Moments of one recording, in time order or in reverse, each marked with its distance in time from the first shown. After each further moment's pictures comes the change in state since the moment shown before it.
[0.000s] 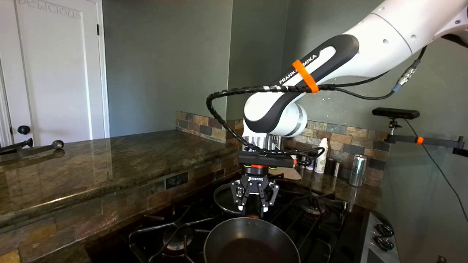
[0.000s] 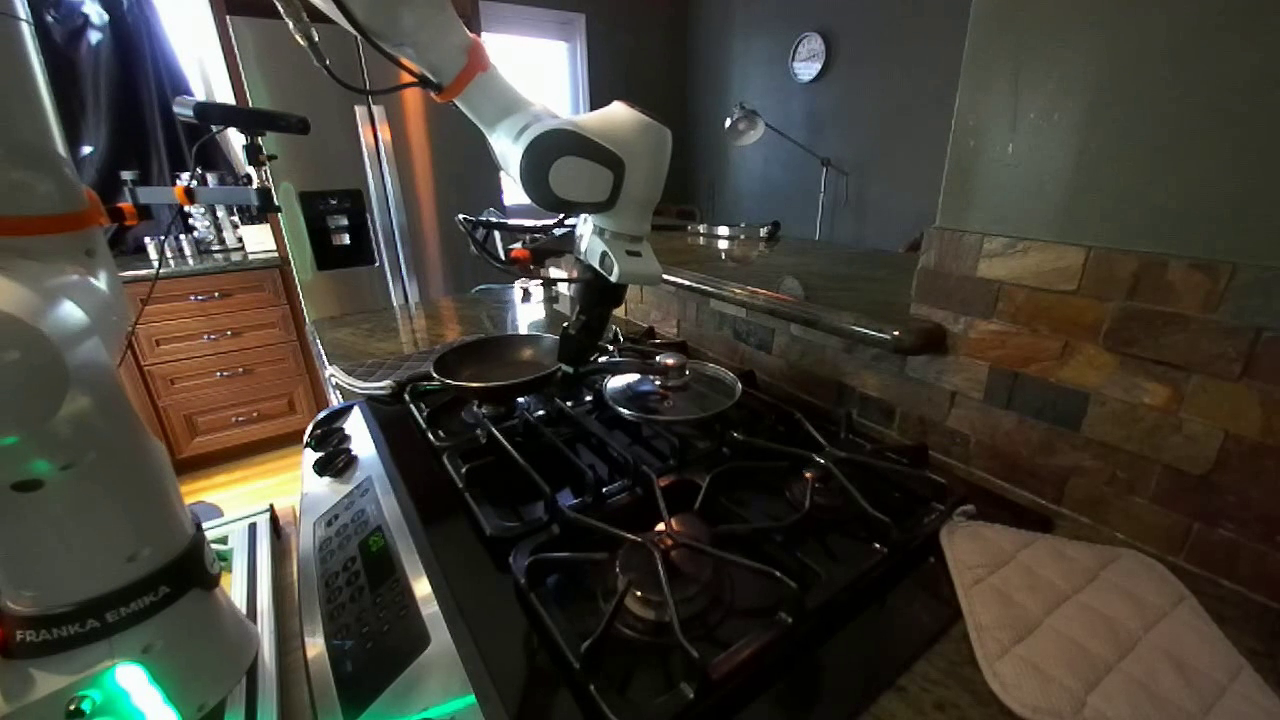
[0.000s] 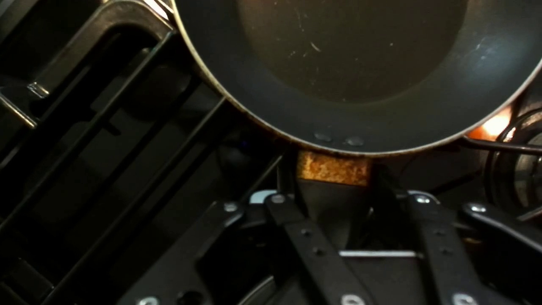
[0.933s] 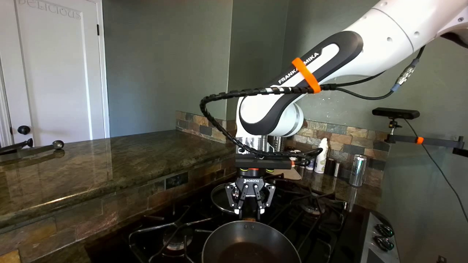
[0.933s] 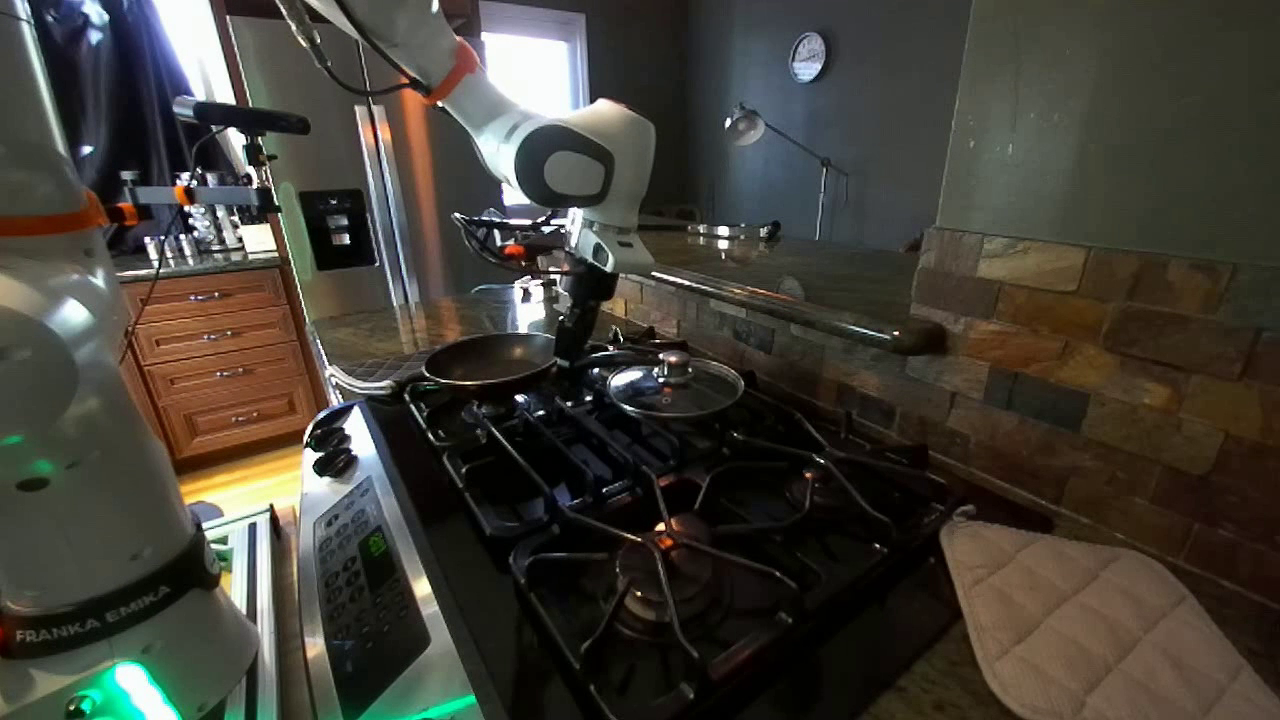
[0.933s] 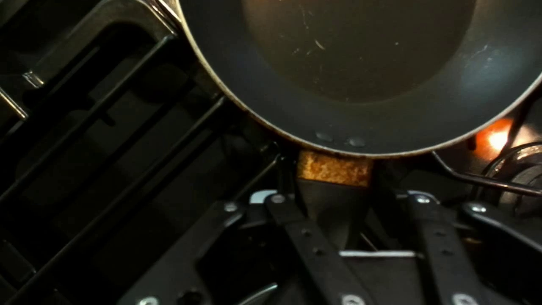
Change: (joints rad) arm 0.033 0.000 0.024 0.011 -0.058 0.001 -0.001
